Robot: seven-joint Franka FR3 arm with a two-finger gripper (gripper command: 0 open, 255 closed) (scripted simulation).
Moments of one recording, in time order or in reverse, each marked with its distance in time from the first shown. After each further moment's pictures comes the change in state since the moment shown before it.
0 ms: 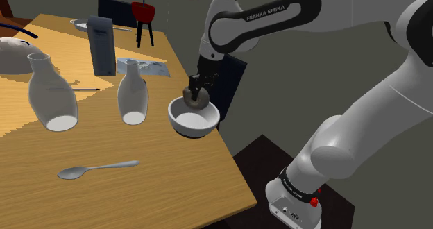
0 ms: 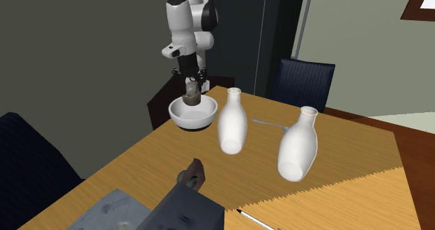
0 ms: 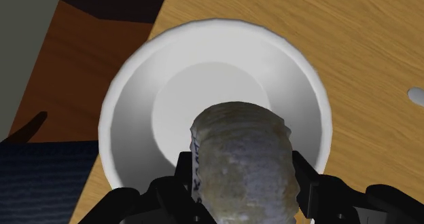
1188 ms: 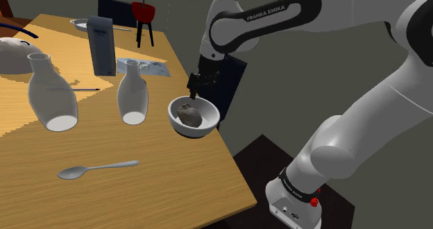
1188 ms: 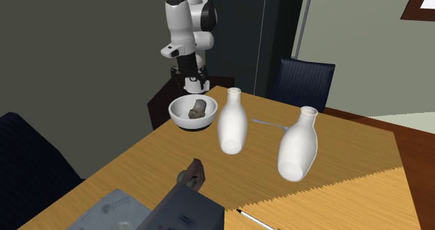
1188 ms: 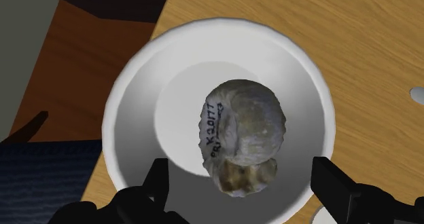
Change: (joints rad) arm -0.003 -0.002 -0.004 -0.002 -0.001 0.002 -0.006
